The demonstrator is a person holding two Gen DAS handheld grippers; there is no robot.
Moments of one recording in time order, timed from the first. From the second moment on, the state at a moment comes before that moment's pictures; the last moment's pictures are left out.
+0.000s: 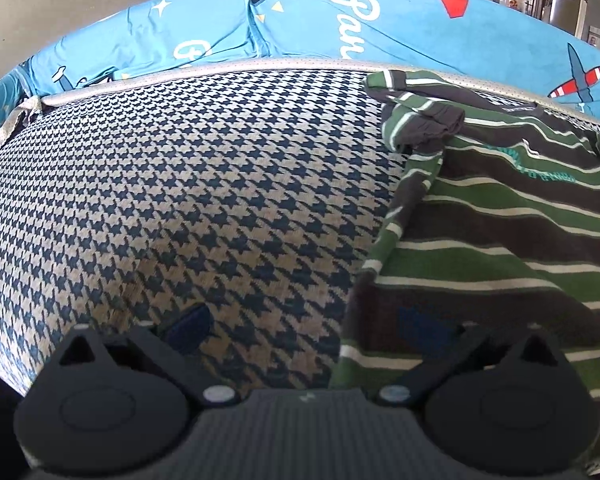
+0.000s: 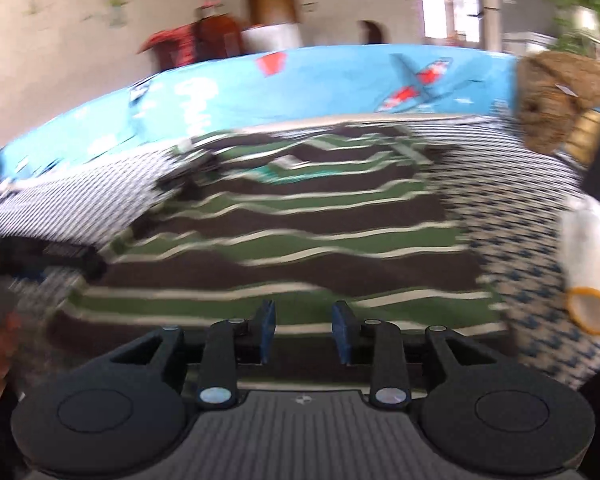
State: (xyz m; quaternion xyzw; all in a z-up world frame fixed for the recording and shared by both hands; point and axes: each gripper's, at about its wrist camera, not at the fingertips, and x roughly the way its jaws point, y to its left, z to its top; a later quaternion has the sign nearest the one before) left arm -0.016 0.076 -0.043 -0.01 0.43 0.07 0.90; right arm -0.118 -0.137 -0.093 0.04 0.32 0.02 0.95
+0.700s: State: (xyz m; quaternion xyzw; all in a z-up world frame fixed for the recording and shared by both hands) left arm -0.022 0.122 -0.028 -0.05 0.41 0.13 0.90; right arm -0.104 -0.002 -0.118 -0.12 0.33 0.28 0.89
